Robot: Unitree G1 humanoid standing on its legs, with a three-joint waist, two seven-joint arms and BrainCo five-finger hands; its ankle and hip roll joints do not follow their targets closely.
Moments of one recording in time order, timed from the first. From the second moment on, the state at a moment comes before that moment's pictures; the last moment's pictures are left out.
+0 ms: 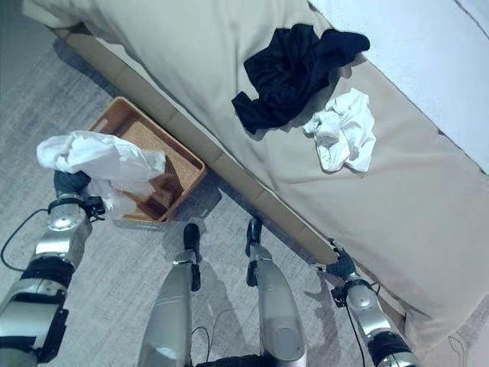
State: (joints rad) left arm -0.60 0.68 -0.06 0.83 -0.45 -0.19 0.30; right arm -0.14 -0.44 0.21 0.72 0.04 -0.15 -0.11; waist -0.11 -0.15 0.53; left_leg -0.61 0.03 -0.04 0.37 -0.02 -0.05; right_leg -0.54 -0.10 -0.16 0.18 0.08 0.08
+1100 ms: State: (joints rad) left arm -0.45 0.54 -0.06 0.88 -0.35 -0.14 0.40; right arm -0.44 -0.50 0.05 0.34 0.06 -0.22 -0.46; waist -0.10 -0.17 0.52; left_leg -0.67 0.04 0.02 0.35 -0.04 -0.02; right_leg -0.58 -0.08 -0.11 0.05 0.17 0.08
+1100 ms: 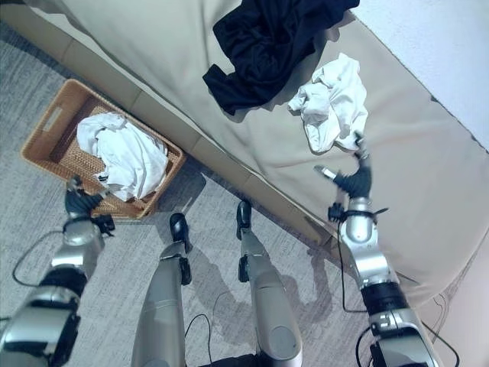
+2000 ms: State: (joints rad) left arm -0.29 0.33 -0.57 0.61 -0.05 -0.18 0.28; right arm -1.26 -0.81 0.40 1.34 -0.03 -0.06 -0.45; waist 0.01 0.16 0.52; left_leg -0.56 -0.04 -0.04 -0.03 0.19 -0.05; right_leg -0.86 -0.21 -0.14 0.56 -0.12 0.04
